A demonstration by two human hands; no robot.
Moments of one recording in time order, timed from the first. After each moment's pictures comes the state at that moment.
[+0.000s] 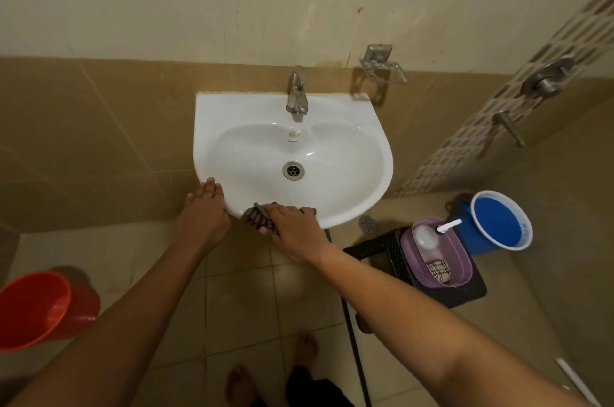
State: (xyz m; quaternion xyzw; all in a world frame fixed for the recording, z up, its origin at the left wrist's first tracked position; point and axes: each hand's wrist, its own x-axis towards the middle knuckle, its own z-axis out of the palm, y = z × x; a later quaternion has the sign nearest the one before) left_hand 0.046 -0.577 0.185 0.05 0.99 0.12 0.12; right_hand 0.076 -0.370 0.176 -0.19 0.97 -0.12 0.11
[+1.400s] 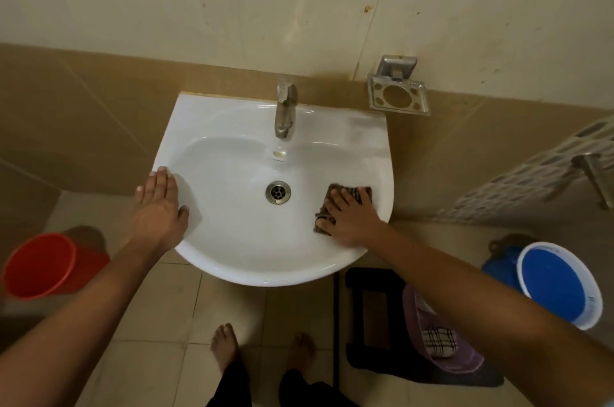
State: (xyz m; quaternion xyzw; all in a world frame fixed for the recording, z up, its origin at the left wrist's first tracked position) left_hand -0.014 -0.544 0.162 -0.10 0.99 0.08 0.09; right_hand -0.090 -0.170 0.145 -0.21 0.93 0.08 0.29
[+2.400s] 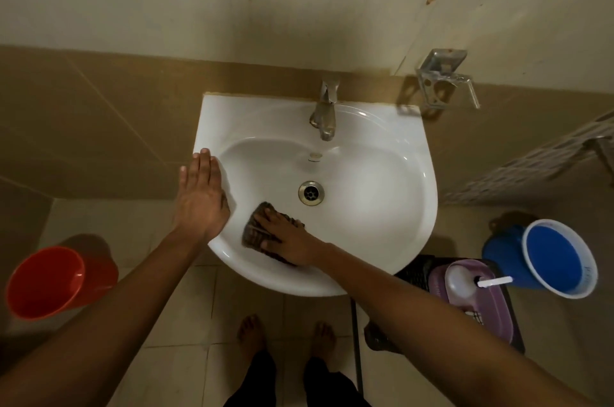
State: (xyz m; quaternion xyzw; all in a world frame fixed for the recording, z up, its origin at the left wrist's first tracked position) left_hand -0.063 -0.572 0.152 0.01 1.00 0.08 0.03; right_hand -0.052 -0.359 0.114 -0.25 0.86 -0.25 0.37
